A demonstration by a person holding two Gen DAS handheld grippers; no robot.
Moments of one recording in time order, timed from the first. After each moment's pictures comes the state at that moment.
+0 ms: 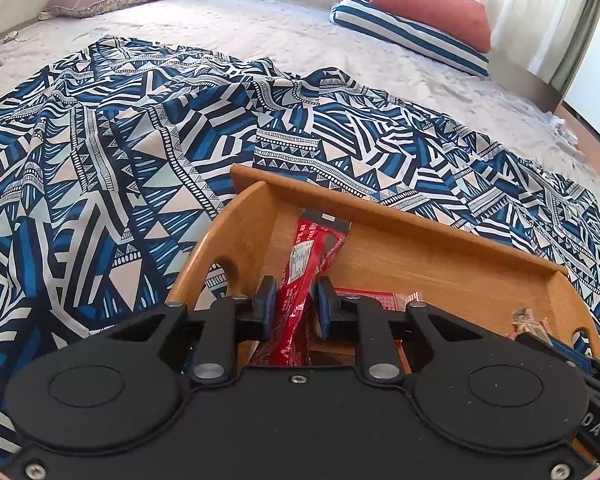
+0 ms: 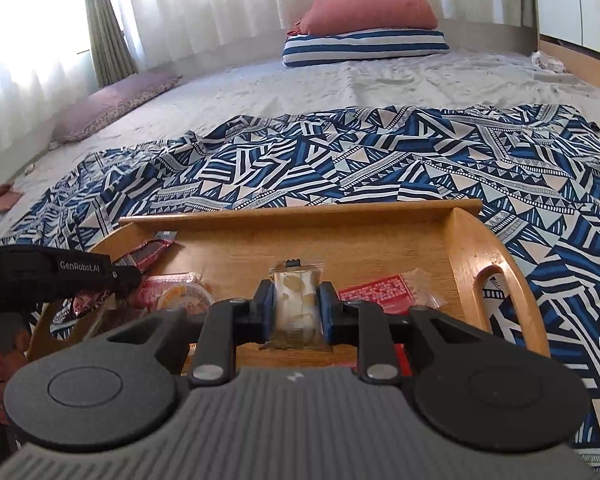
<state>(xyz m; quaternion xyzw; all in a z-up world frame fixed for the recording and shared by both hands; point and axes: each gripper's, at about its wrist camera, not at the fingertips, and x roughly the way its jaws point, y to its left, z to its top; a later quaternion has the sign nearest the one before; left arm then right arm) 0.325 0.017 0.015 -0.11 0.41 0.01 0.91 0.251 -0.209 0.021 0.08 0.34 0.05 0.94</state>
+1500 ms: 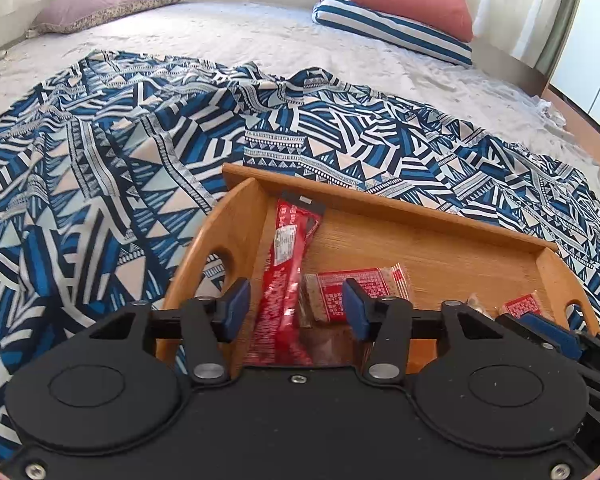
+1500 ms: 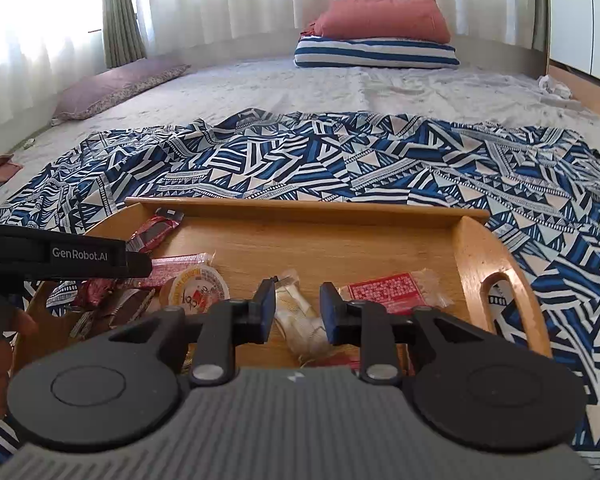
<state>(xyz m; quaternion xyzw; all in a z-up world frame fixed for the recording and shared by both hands) 0.306 0.013 0.026 -0.08 0.40 -0.01 0.91 0.239 -0.193 0.025 0.03 0.33 0.06 0.94</state>
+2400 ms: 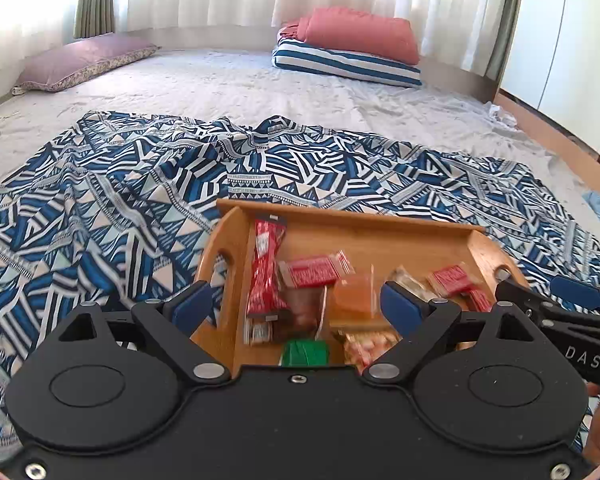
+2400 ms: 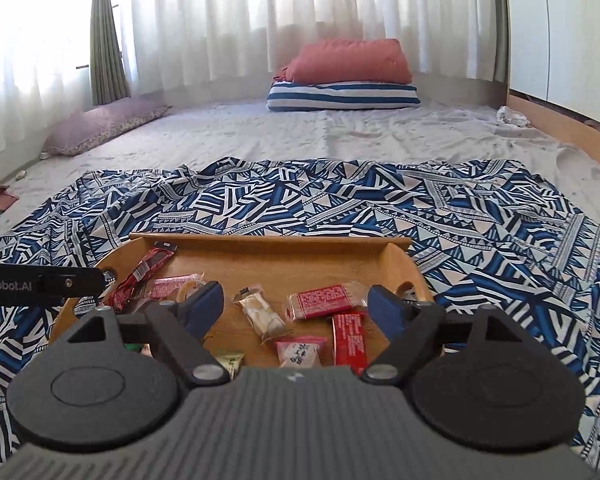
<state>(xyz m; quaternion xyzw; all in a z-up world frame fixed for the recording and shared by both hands) 0.200 0.010 0.095 -0.05 0.35 -0.06 0.93 0.157 -0.220 0.079 0.04 0.28 0.01 0.96</state>
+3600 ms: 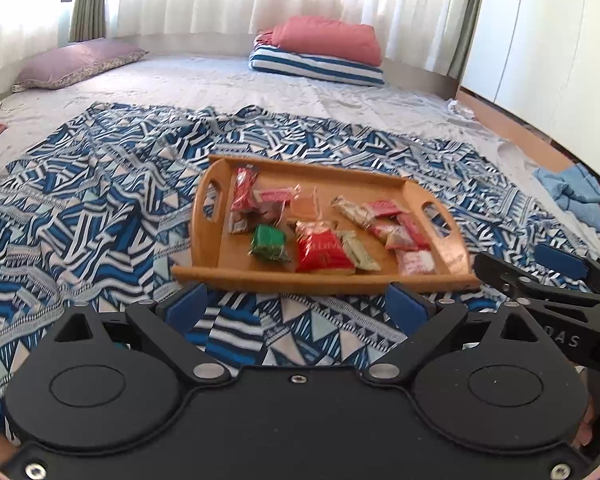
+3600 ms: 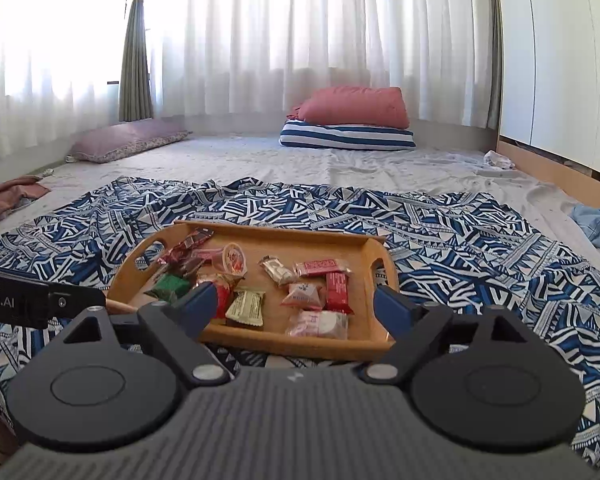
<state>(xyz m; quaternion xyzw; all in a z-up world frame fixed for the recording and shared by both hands) 0.033 0.011 0.109 -0.05 0.34 -0.09 0.94 0.006 -0.210 0.095 0.00 0.22 0.02 0.98</state>
